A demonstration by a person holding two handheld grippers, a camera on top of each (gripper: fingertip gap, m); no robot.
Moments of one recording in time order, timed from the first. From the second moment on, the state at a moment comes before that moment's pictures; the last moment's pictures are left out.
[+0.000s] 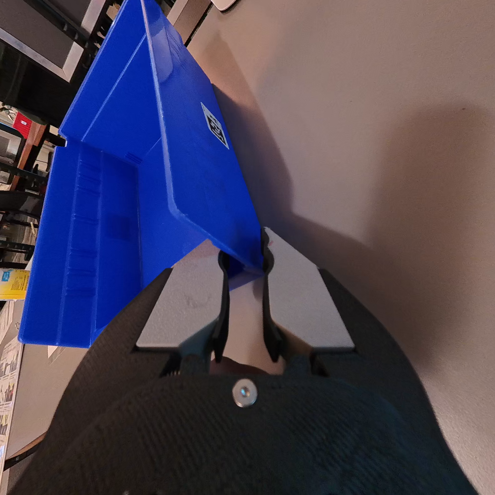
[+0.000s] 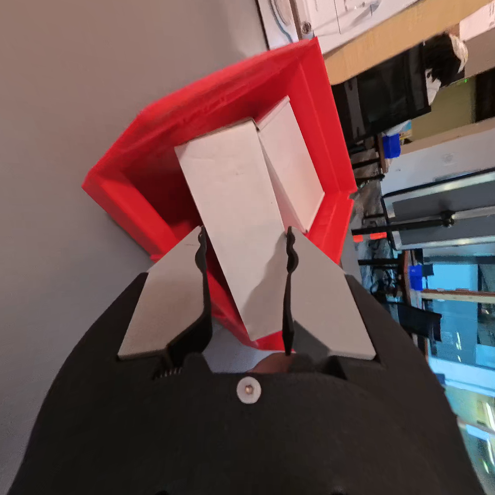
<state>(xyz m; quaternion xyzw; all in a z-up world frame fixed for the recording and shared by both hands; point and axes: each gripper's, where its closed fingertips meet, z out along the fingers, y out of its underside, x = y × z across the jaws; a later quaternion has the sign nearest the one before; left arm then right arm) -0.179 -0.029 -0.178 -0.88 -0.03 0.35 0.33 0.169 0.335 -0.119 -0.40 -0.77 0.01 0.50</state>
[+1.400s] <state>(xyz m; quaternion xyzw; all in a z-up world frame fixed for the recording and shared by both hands) -0.178 -0.029 -0.179 -0.88 -0.03 0.34 0.33 0.151 0.403 -0.094 -0.67 -0.53 0.09 0.52</state>
